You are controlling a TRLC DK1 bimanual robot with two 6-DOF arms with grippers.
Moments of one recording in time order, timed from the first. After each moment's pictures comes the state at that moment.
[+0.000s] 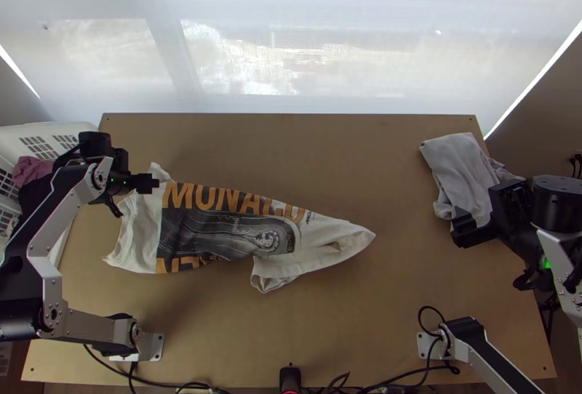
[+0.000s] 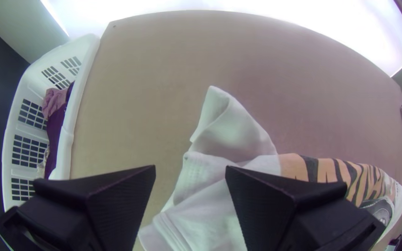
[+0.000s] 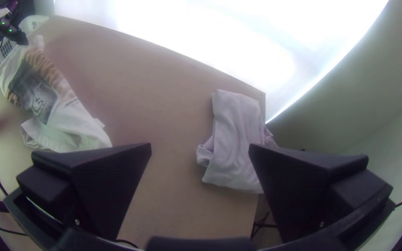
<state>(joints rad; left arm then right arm) 0.16 1.53 1.12 -0.59 -0.03 0.11 0.21 0.86 1.33 -1.17 0.17 -0.27</state>
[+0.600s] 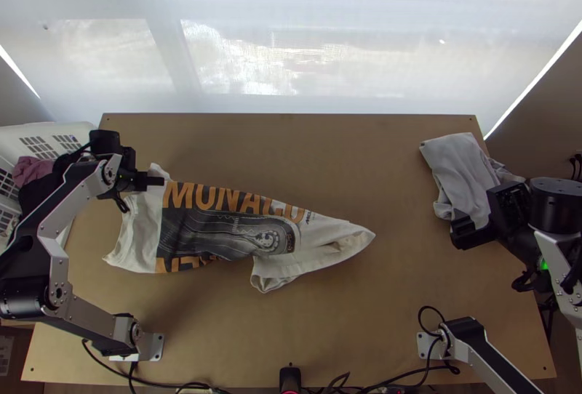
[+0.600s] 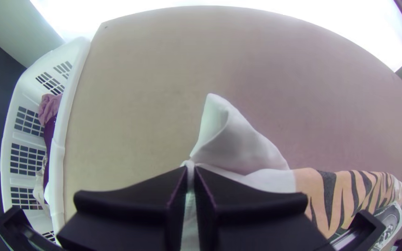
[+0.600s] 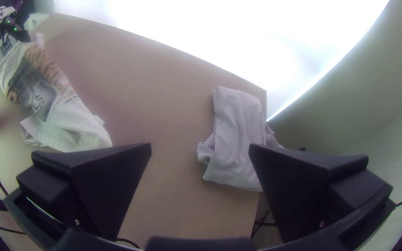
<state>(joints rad) 0.15 1.63 1.15 -0.51 -0.05 0.12 0.21 0.85 1.31 -1.17 0.17 -0.27</state>
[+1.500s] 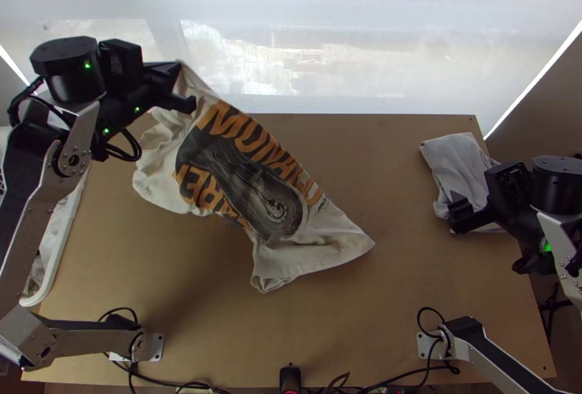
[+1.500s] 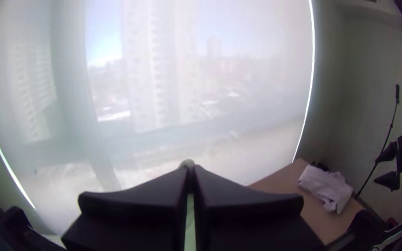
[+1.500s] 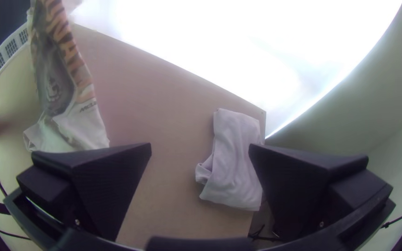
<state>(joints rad) -0.36 1.44 1.95 -0.67 -0.05 0.04 0.25 0.95 1.44 -1.14 0.17 -0.30</state>
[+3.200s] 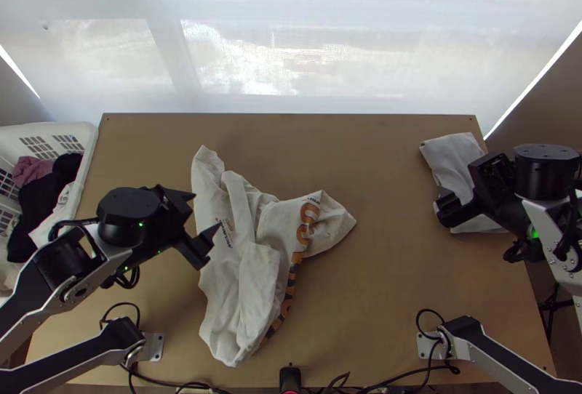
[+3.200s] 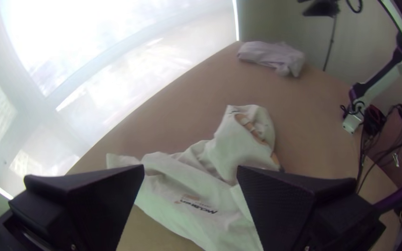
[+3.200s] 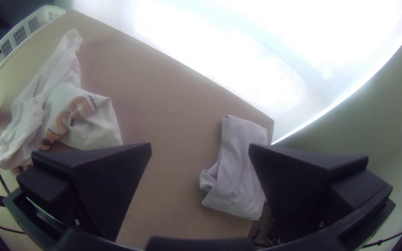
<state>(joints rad) -0.75 0.95 1.20 -0.86 -0.14 0.16 0.31 1.01 1.47 -1.14 0.17 -0.32</state>
